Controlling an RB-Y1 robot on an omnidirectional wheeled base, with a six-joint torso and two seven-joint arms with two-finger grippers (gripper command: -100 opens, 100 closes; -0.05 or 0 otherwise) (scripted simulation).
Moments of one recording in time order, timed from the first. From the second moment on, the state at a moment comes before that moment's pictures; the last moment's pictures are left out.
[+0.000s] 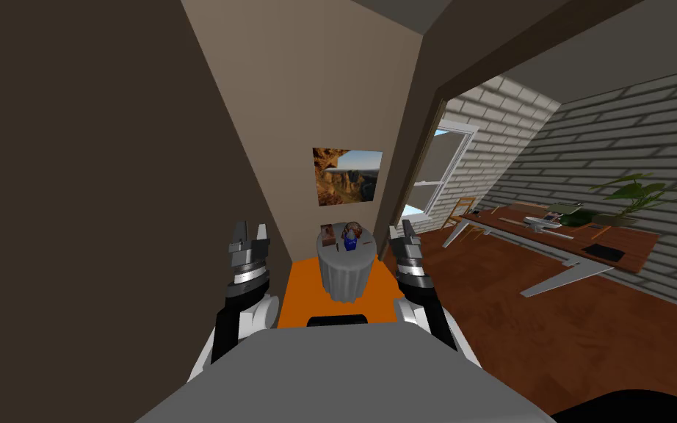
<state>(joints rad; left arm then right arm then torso) 0.47 -0.04 0.01 -2.28 0.06 -0.59 -0.07 0.55 0.02 0.07 -2.36 0.12 -0.40 -0.14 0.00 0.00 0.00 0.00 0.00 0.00</state>
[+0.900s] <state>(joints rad) 0.47 -0.04 0.01 -2.28 0.06 -0.59 -0.07 0.48 -0.18 0.12 -2.21 0.04 -0.30 -0.07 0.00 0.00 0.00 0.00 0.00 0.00</state>
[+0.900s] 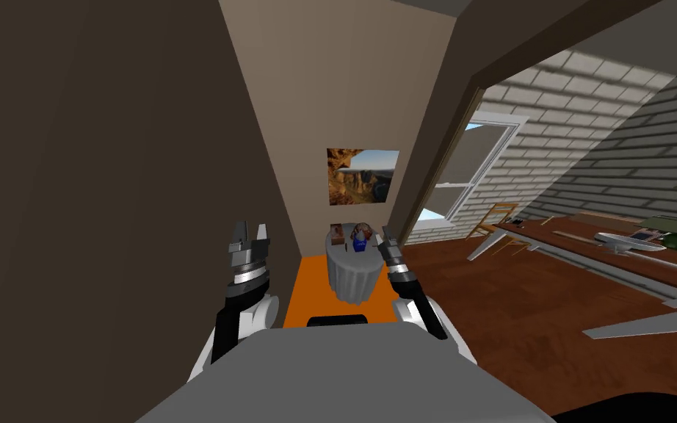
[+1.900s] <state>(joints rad) 0.47 -0.04 0.01 -2.28 0.06 -0.59 -0.07 0.32 -0.39 0.24 -1.96 -0.11 -0.06 0.10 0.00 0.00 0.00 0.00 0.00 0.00</state>
